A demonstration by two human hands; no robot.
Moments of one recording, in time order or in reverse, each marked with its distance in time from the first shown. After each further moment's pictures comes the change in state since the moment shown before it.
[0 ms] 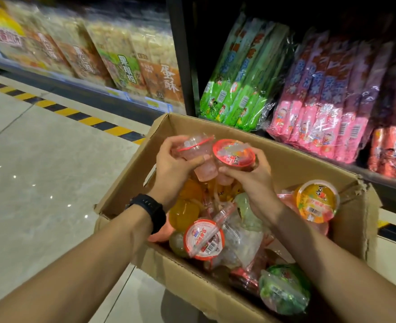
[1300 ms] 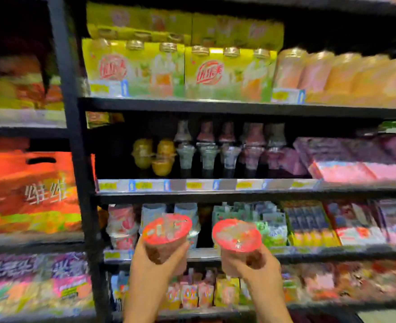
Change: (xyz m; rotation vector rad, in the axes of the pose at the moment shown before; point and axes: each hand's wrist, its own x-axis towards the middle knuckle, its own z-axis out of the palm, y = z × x) left_hand -0.187 0.919 -0.074 -0.329 -0.257 0.504; right_hand -0.303 -0.917 -0.072 0.099 0.522 -0.510
